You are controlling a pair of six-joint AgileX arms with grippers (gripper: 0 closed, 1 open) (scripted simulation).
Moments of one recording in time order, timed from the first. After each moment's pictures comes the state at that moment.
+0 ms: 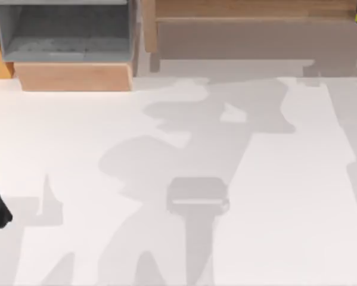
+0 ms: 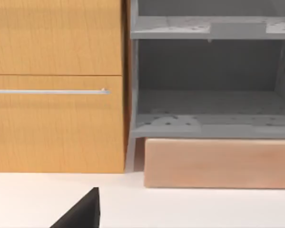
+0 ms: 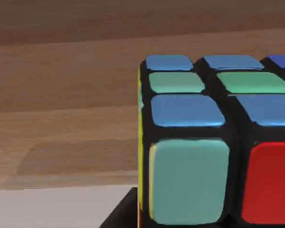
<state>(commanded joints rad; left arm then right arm) 0.00 0.00 0.00 0.00 0.00 0.00 0.02 1.70 1.24 -0.05 0.02 0.09</state>
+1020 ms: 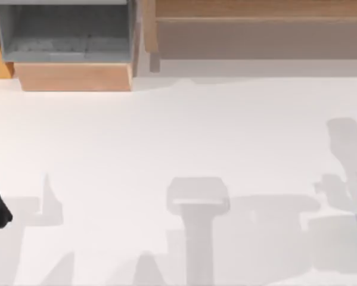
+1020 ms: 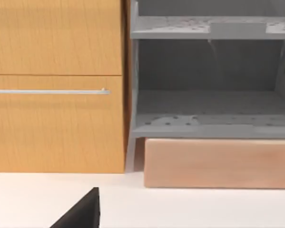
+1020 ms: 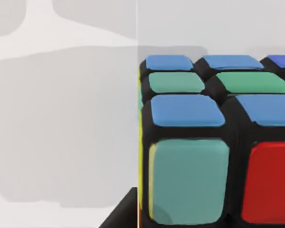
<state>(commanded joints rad) 0.00 0.00 0.00 0.00 0.00 0.00 0.09 1.52 0.99 -1.05 0.02 0.10</state>
